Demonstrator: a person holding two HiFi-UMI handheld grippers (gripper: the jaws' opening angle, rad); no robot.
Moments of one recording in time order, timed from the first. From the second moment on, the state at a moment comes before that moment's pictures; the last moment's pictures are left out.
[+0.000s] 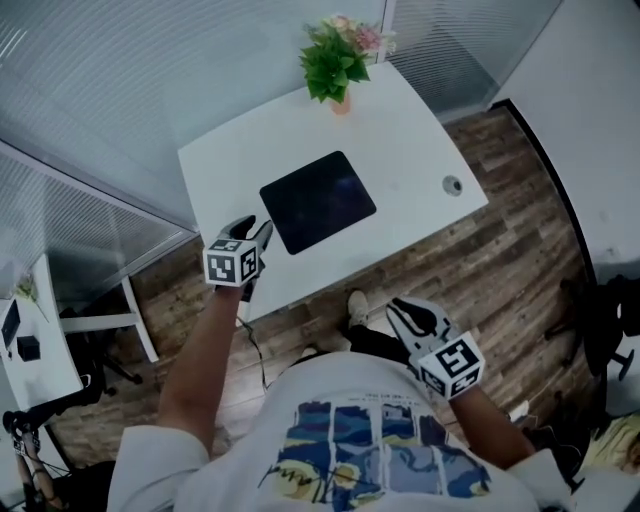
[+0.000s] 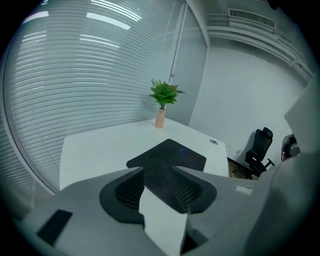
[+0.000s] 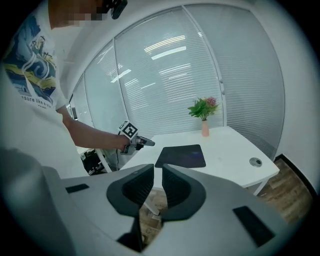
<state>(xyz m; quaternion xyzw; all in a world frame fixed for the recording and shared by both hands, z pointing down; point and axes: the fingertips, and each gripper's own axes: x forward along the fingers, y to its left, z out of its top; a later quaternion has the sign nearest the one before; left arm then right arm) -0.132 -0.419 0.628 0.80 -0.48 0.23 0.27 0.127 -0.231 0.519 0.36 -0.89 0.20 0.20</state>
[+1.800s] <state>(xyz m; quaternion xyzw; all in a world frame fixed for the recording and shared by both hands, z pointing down) -0.134 -0.538 0.734 0.75 -0.52 0.30 0.30 0.201 -0.314 0.576 0.37 -0.86 0.28 0.23</state>
